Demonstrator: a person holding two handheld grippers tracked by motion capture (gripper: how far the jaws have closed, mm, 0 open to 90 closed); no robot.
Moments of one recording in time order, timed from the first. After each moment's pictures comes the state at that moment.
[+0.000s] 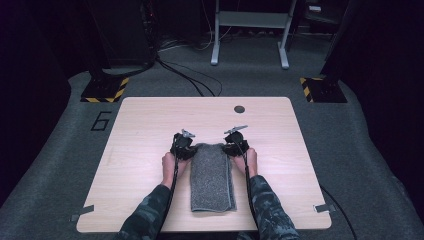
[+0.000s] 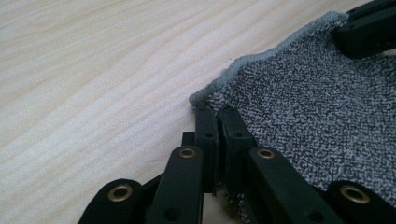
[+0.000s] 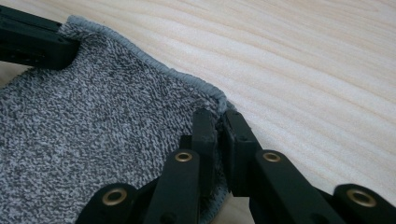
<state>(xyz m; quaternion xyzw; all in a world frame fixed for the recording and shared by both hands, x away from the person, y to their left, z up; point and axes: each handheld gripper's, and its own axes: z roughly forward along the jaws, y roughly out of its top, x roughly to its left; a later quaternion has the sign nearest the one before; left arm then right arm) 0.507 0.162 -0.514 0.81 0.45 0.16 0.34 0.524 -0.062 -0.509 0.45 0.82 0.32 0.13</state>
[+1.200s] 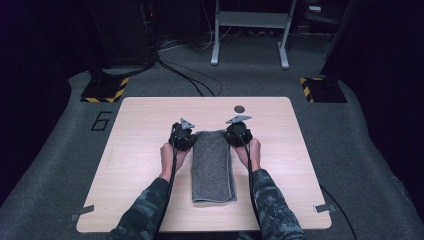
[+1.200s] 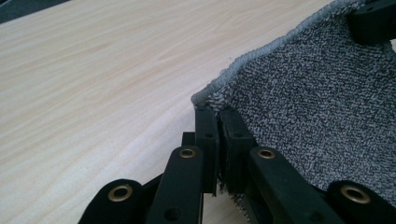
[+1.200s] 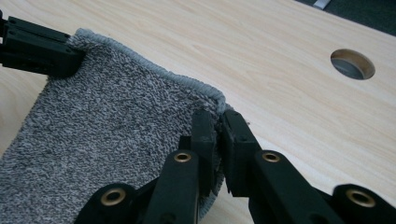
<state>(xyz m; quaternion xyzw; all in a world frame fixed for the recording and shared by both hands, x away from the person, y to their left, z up) 0.512 0.162 -0.466 0.81 0.42 0.21 0.36 0.521 -0.064 -0.455 0.42 0.81 0.36 0.21</state>
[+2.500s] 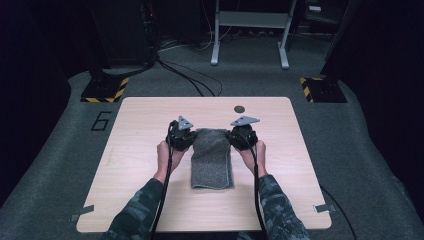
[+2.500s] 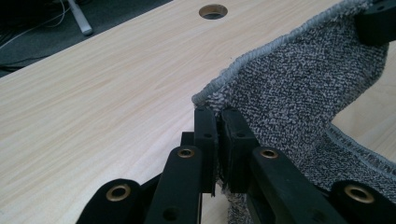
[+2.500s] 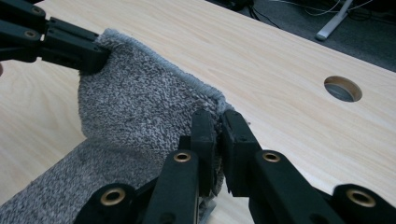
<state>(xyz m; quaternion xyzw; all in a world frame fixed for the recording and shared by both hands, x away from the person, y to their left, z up) 0.492 0.165 -0.444 0.81 0.38 0.23 0.39 0.489 -0.076 -0.431 0.39 0.80 0.40 0.21</state>
